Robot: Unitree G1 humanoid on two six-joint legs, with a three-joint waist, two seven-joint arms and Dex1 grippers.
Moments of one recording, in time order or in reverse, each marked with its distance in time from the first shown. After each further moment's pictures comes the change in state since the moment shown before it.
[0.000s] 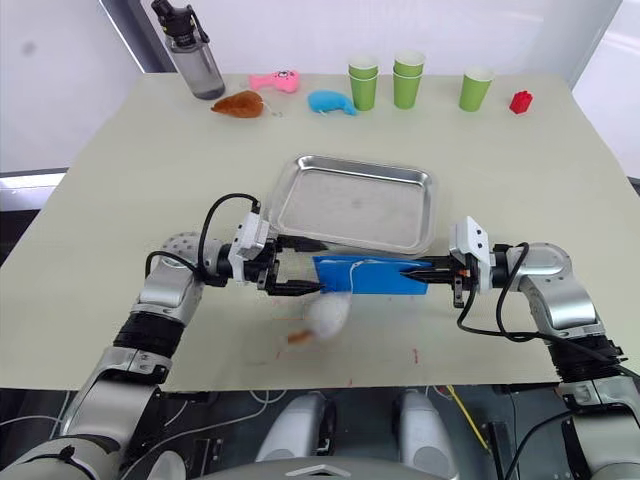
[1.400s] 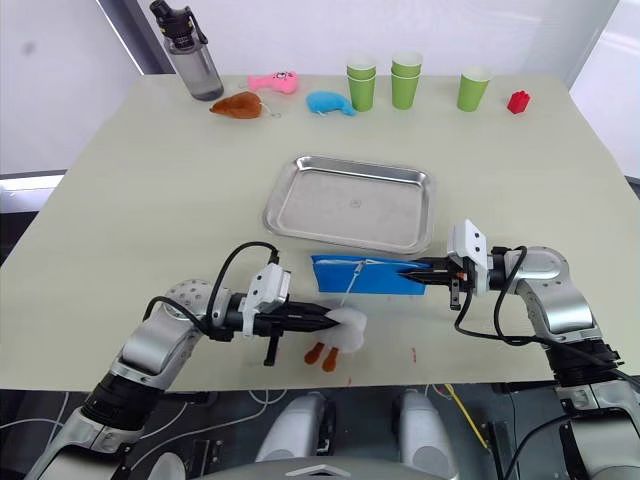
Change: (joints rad) left arm 0.315 0.095 -0.115 -0.516 -0.029 0.294 0.212; right arm 0.020 0.015 -0.001 -0.011 -0.015 -0.029 -0.026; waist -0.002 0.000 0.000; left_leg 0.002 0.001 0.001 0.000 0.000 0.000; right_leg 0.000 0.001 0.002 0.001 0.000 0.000
